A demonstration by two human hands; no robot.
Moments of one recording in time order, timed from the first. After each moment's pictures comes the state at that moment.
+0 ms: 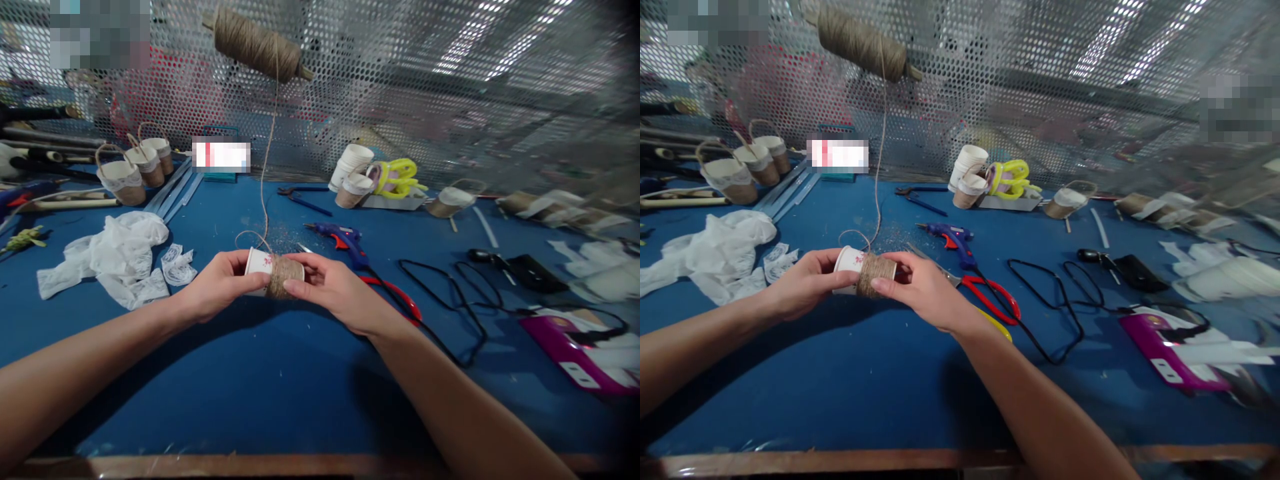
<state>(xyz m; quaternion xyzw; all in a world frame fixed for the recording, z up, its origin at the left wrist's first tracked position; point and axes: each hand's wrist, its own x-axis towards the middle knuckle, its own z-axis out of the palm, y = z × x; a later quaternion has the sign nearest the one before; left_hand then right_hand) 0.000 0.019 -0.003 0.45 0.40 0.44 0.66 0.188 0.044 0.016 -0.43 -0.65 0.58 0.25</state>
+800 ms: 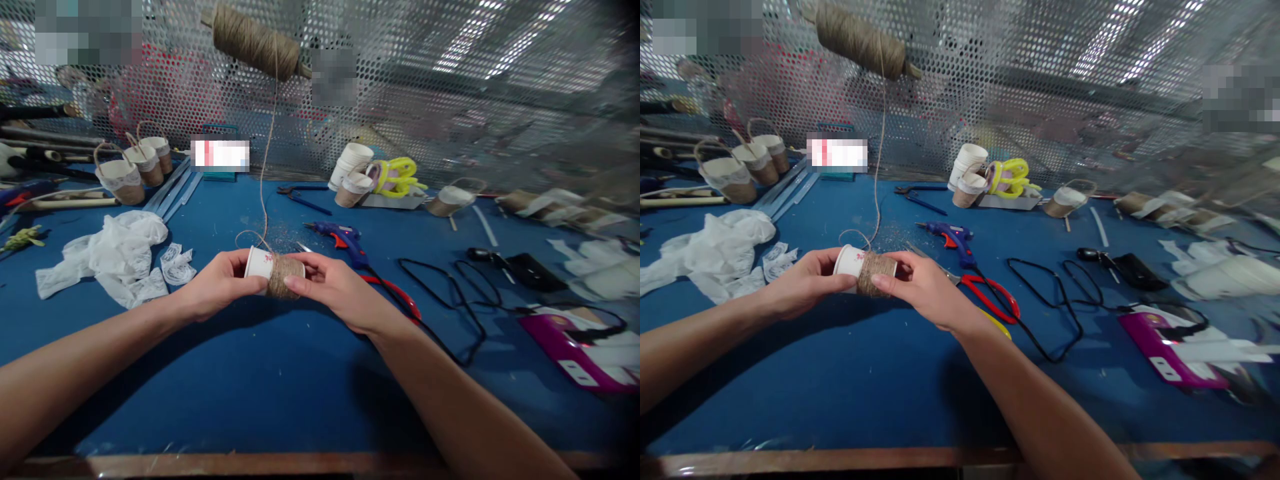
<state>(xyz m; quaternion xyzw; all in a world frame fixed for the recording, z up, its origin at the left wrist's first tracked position) 0.001 0.019 0.000 0.47 0.40 0.43 0.66 0.190 0.045 0.016 -0.43 -0.66 0.57 0.25</state>
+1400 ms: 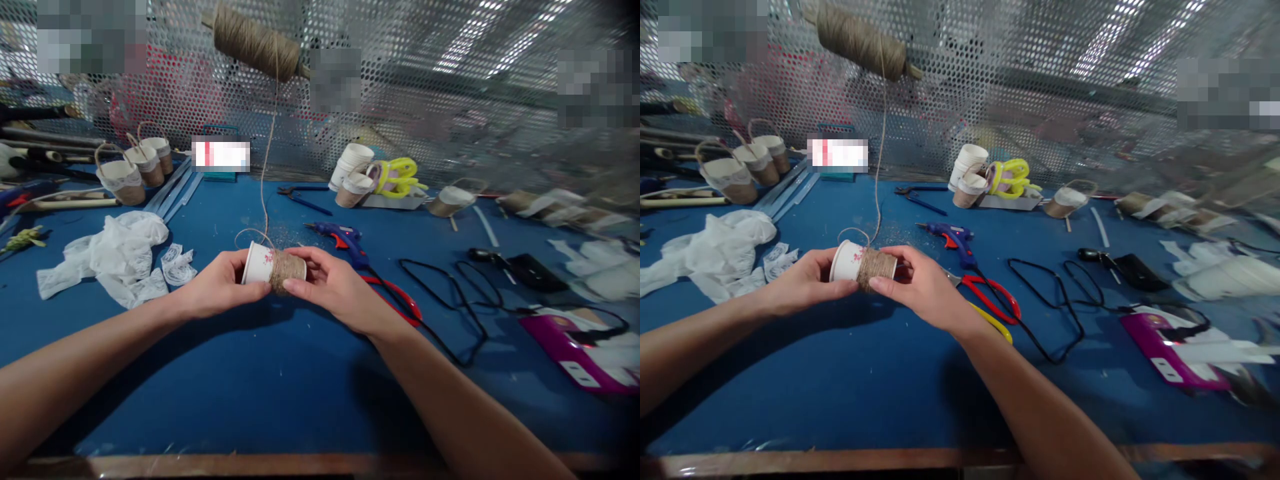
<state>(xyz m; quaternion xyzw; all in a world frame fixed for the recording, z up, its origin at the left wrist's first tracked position) -0.003 0.019 0.008 0.55 0.41 0.39 0.61 0.189 0.043 0.016 -0.40 -0.69 0.54 0.27</state>
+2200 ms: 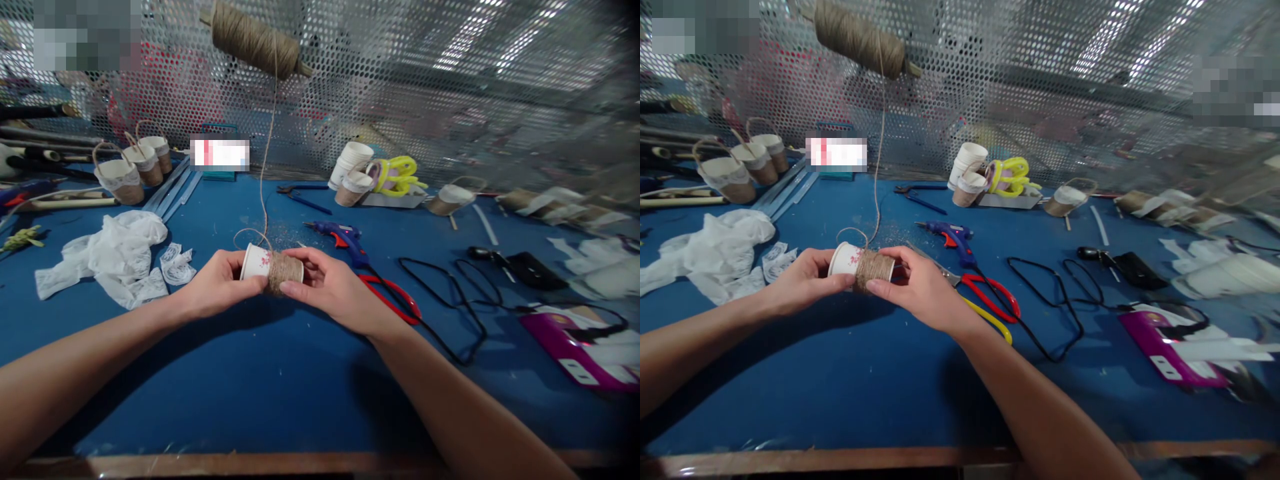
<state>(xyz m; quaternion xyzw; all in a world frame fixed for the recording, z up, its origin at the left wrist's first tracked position) 0.000 0.018 0.008 0.57 0.45 0.39 0.57 0.187 0.042 0.017 -0.40 -0.70 0.53 0.26</state>
